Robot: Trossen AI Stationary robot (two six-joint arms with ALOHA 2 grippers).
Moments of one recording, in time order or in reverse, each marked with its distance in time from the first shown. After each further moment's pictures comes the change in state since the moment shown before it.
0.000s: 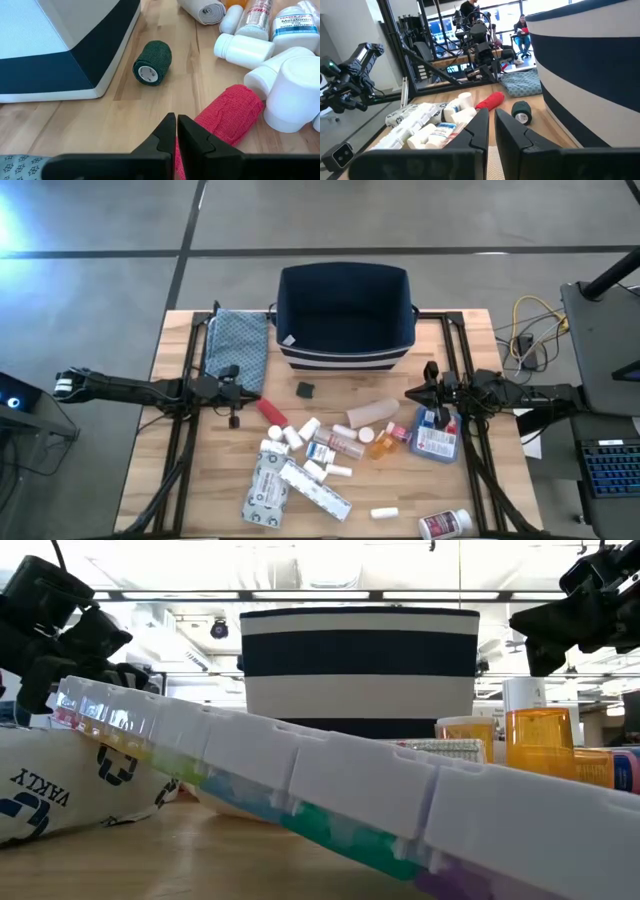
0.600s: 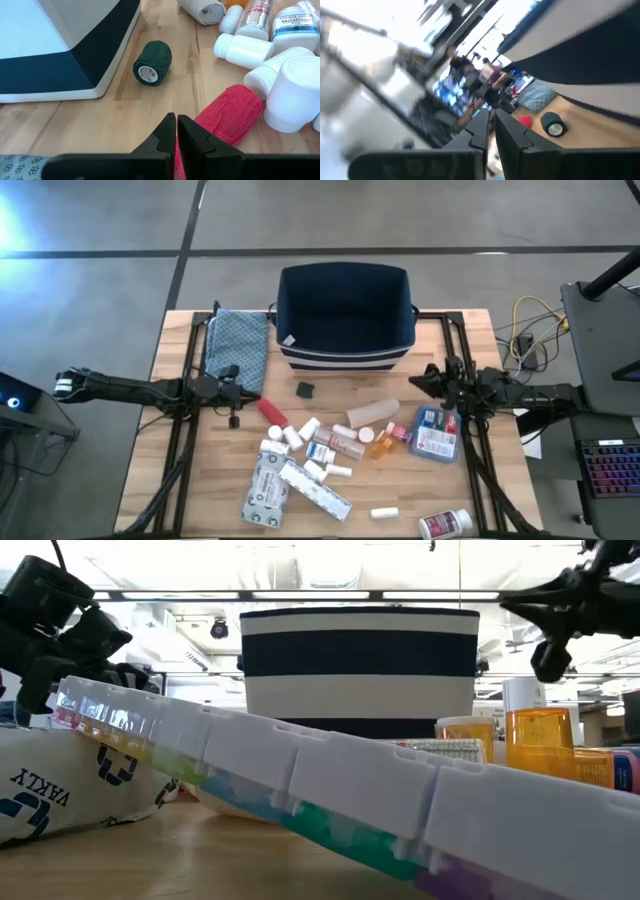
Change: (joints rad) left arm 0.000 0.000 0.000 0.000 0.000 0.000; right arm 0.000 0.006 0.000 0.158 0.198 0.668
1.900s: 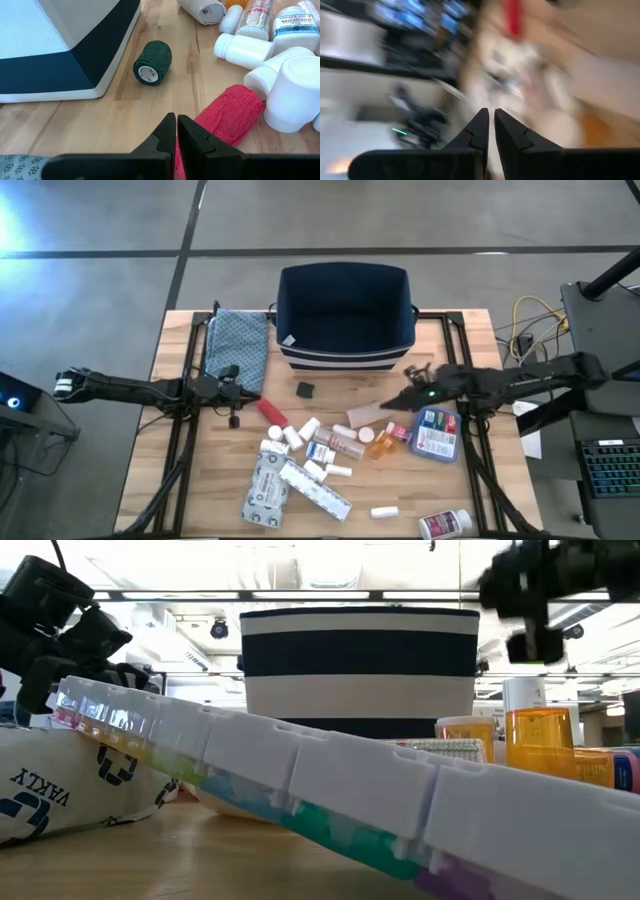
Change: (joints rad) left arm 0.000 0.000 0.000 0.000 0.000 0.000; right arm 0.068 0.843 0.431 -0.150 -0.321 0.380
